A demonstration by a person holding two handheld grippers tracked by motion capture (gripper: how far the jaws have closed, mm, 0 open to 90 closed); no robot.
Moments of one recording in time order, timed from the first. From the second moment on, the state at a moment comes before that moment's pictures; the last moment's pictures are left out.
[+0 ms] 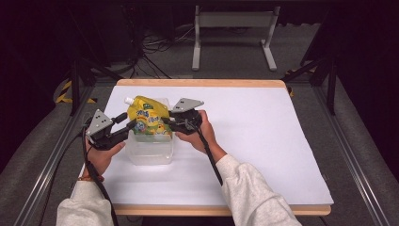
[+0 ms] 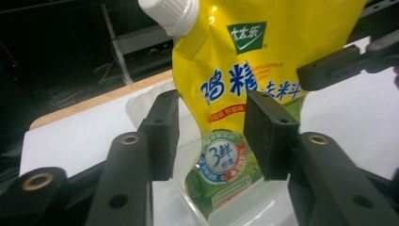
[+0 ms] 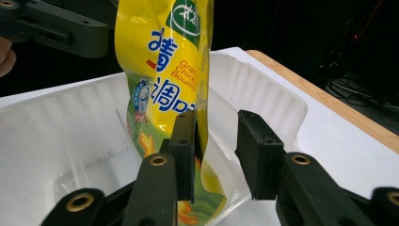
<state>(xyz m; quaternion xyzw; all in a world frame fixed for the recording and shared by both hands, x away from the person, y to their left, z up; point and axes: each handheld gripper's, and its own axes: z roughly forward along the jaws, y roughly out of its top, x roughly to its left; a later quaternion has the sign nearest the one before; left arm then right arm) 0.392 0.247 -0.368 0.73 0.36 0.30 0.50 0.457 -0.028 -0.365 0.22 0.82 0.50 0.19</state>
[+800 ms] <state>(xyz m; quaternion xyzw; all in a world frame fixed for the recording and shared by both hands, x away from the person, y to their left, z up) 0.355 0.220 -0.365 0.75 0.34 0.30 0.48 0.443 -0.061 -0.348 0.21 0.82 0.49 0.21</state>
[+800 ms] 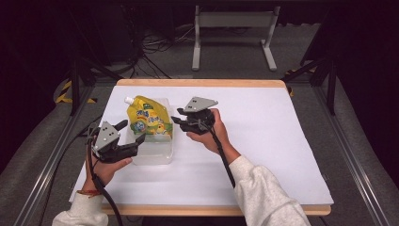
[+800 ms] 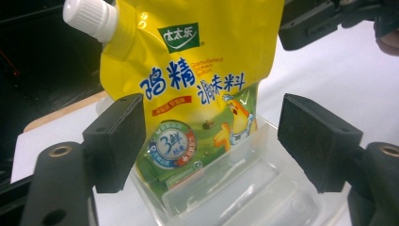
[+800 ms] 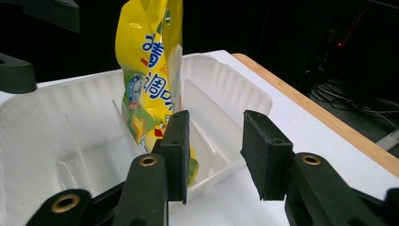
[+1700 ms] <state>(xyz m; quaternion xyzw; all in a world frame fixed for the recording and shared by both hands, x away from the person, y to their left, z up) 0.327 0.191 -0.368 0.78 0.29 0.27 0.48 0.427 -0.125 -0.340 0.22 0.84 0.42 0.26</state>
